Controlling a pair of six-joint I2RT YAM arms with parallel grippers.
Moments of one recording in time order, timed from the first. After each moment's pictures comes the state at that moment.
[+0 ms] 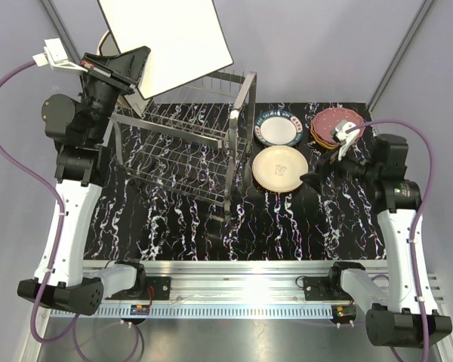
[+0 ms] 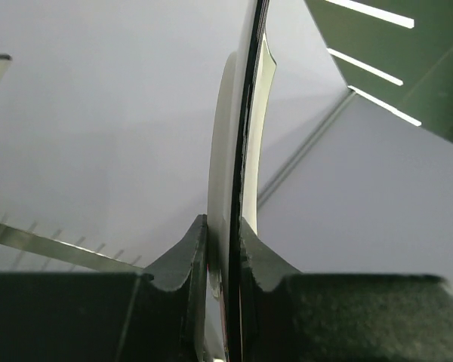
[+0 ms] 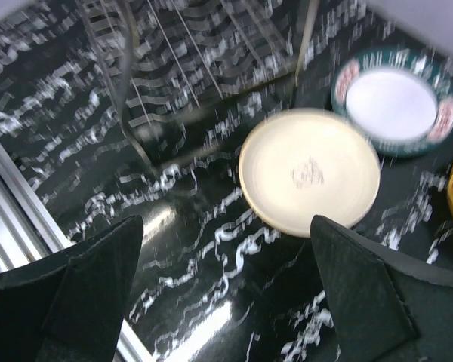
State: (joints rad) left arm -0.15 1.18 1.56 0.13 0.21 -0.89; right arm -0.05 0.95 1.10 -0.71 -0.79 -0.37
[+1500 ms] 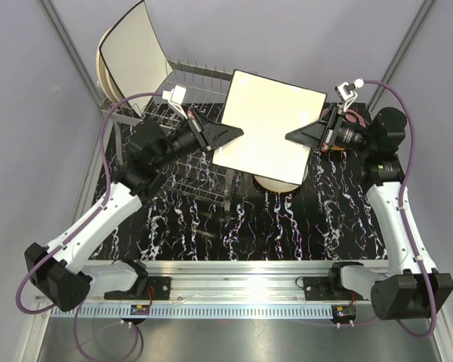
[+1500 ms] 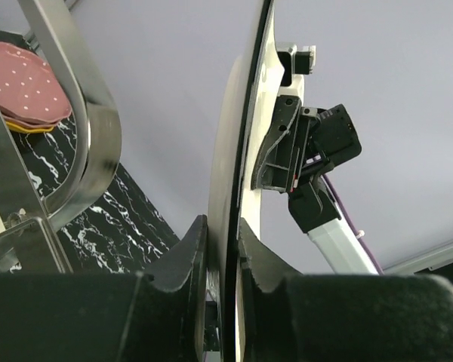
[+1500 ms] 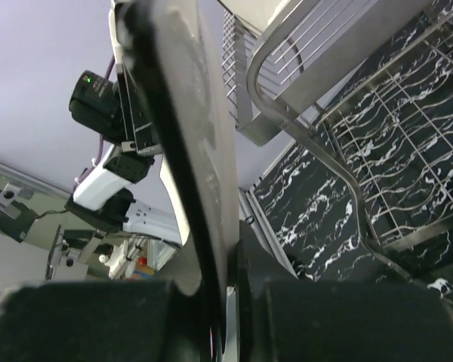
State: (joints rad) left arm -0.61 1.20 1.19 0.21 0.44 -1.01; right arm 0.04 1.15 1.18 0.11 -1.15 0.97
